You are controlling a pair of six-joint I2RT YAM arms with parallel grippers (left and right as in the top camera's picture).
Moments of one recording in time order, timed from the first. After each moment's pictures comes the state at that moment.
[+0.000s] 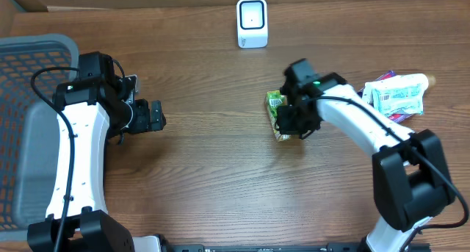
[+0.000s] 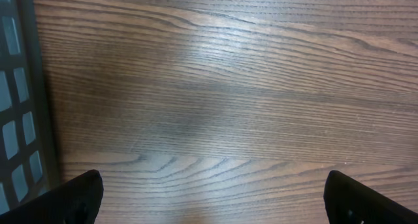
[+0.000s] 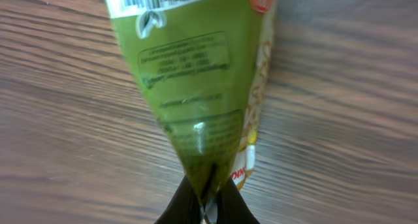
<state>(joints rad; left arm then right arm) 0.19 1.55 1.34 -1.20 0.12 0.03 0.46 1.88 1.34 -0.92 -0.16 0.31</state>
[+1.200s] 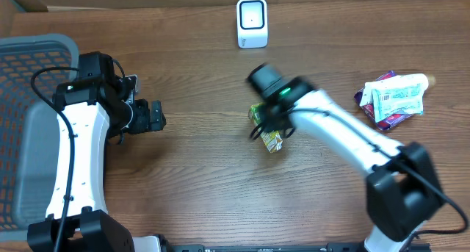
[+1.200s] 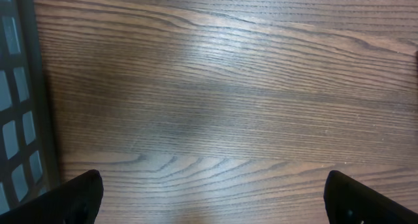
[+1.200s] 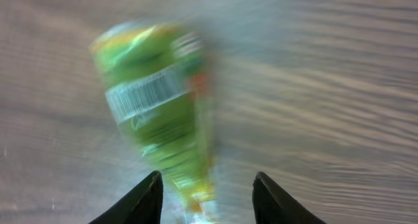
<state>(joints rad) 0.19 1.55 1.34 -1.20 0.12 0.03 0.60 1.86 1.45 -0.97 0.08 0.39</state>
